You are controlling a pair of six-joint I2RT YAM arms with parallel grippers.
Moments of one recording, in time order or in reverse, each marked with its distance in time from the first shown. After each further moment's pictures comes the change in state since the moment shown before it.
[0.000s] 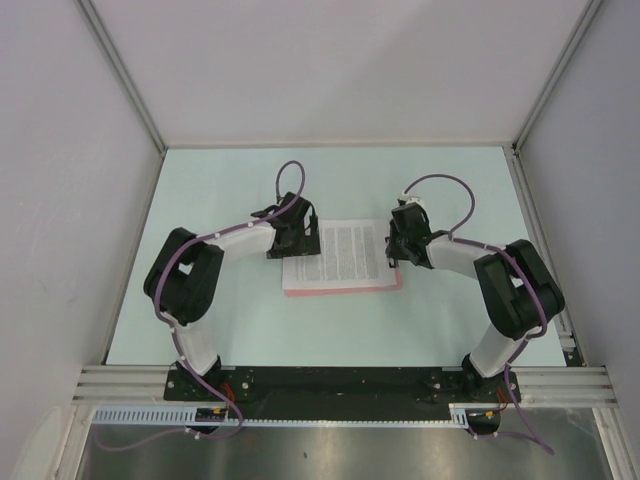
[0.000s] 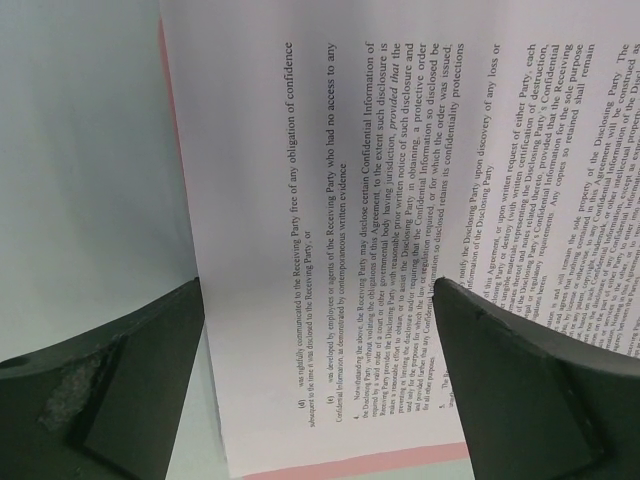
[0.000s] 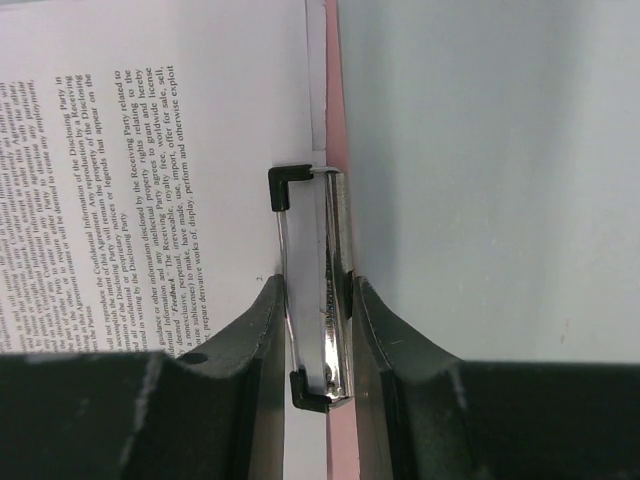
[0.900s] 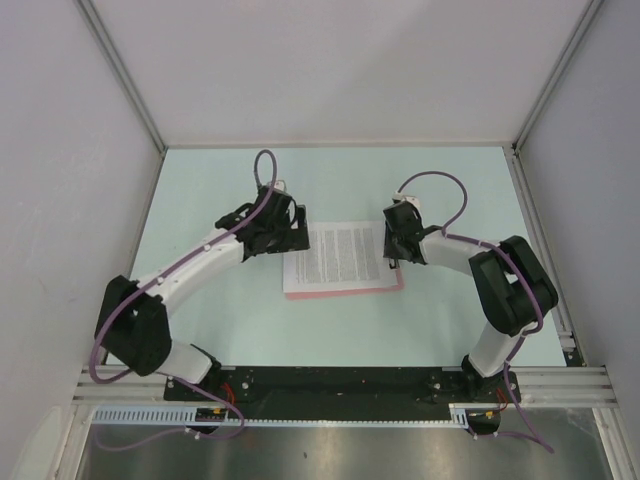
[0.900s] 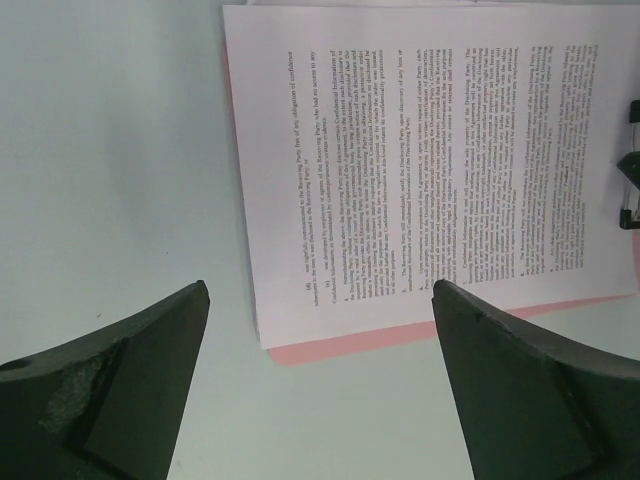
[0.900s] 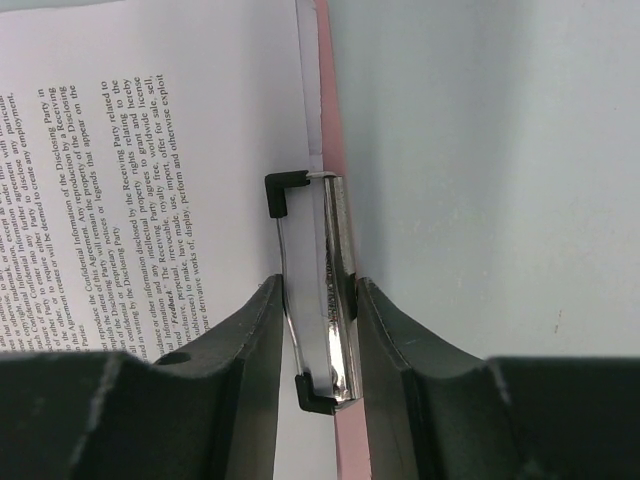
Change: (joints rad) left arm -0.015 -0.357 -0.038 -0.167 -0.028 0.011; right arm 0.044 0.036 0.074 -0.116 0.106 0.004
